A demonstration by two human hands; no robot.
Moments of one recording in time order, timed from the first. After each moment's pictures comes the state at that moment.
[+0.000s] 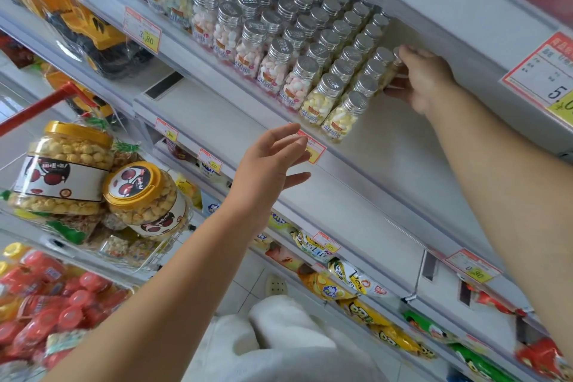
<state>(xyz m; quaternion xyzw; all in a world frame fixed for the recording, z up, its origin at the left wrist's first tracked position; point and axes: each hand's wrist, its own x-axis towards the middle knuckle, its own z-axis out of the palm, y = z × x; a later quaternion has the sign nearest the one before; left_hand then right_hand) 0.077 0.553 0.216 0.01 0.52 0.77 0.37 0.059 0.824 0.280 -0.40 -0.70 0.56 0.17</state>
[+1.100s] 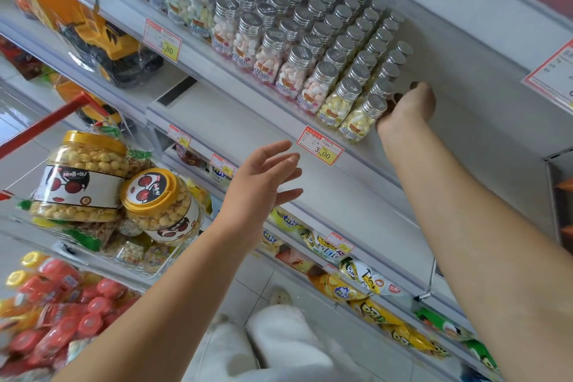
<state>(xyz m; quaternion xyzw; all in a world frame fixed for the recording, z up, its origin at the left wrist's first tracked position) 0.072 0.510 0.208 -0.01 0.54 0.75 0.38 0.054 0.745 0.256 -0.43 -0.30 0.74 0.42</state>
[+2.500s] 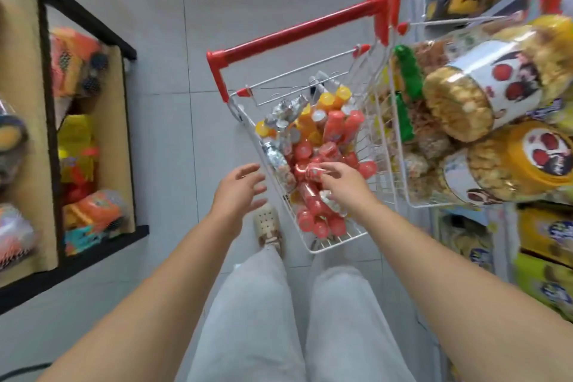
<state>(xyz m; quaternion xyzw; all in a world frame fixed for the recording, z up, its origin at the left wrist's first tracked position) 0.141 -0.001 -0.056 -0.57 0.47 0.65 0.16 0.053 0.176 -0.089 -0.10 -0.81 0.38 -0.43</state>
